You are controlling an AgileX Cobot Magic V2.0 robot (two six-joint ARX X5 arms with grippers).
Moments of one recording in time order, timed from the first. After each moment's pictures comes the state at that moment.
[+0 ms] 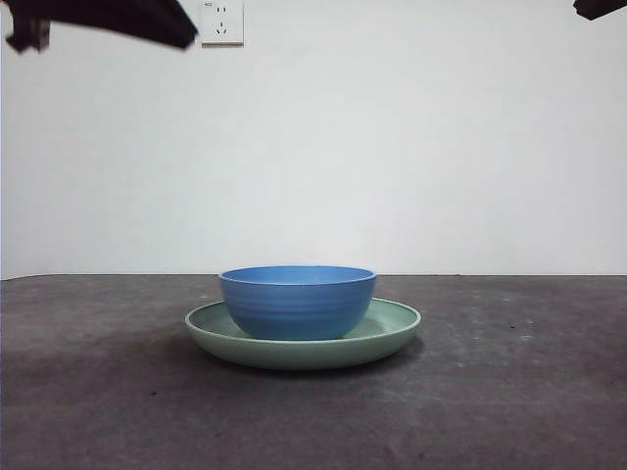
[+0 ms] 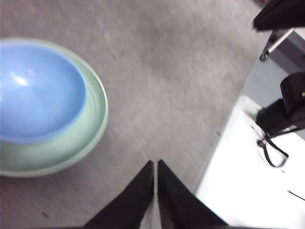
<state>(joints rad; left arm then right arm) -0.57 0.97 0.90 -0.59 0.54 0.01 0.38 0.80 0.94 -0.93 -0.50 0.03</state>
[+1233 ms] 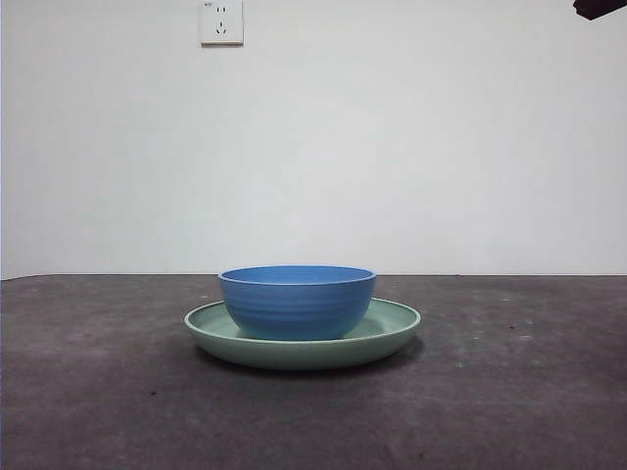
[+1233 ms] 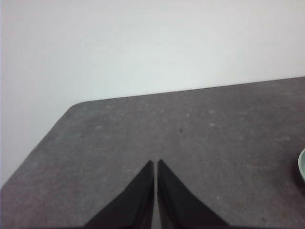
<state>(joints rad) 0.07 0.02 0.11 -0.10 0.09 0.12 0.38 0.80 0.94 -0.93 -0.50 0.02</state>
